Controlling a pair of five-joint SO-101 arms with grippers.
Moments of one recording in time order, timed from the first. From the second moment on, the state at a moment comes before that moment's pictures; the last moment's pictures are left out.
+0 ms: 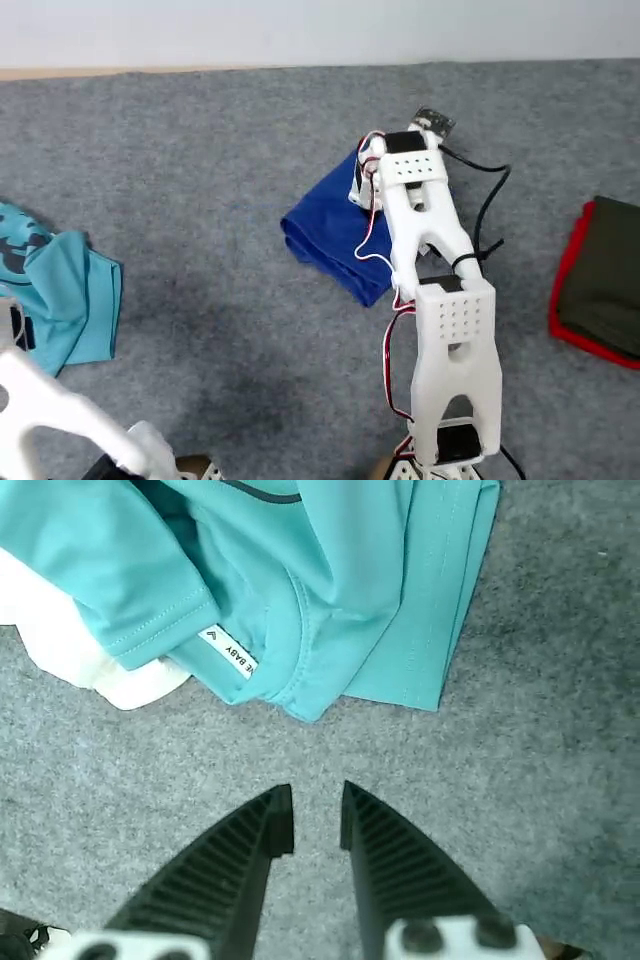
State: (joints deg) left arm -55.9 -28.5 18.1 98.7 -30.3; right arm -11.9 48.4 -38.2 79.6 -41.7
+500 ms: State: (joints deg) left arm -55.9 -28.5 18.1 98.7 -30.3; right arm -11.3 52.7 -40.4 73.4 -38.6
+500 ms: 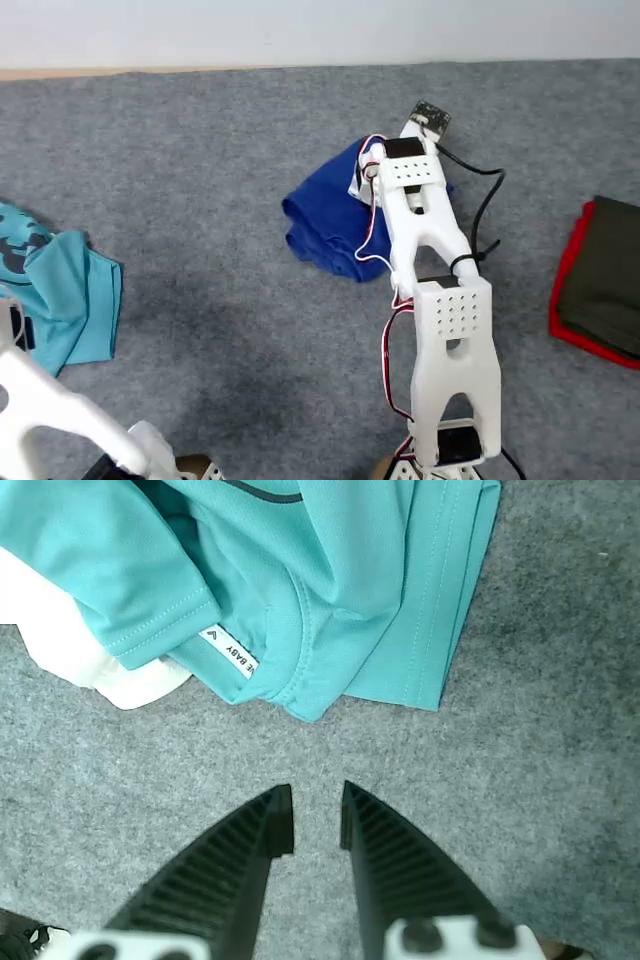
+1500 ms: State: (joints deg) left arm -55.9 -28.5 18.1 98.7 -30.3; right arm 9.1 29.1 -43.6 98.4 5.9
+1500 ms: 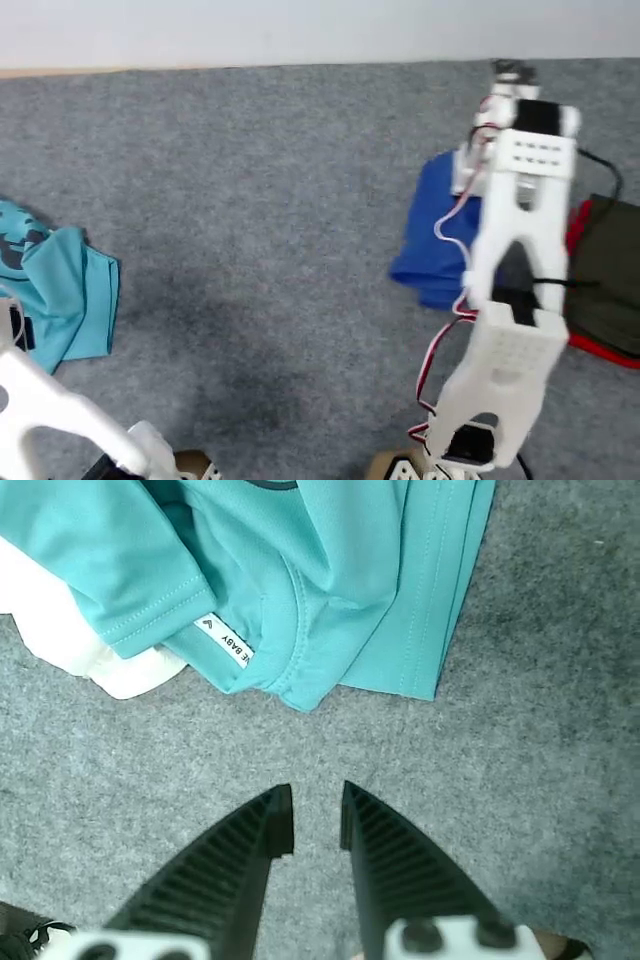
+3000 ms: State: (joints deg) left arm -55.9 -28.5 18.1 98.7 -30.3; right arm 29.4 20.1 -52.9 100.5 21.0
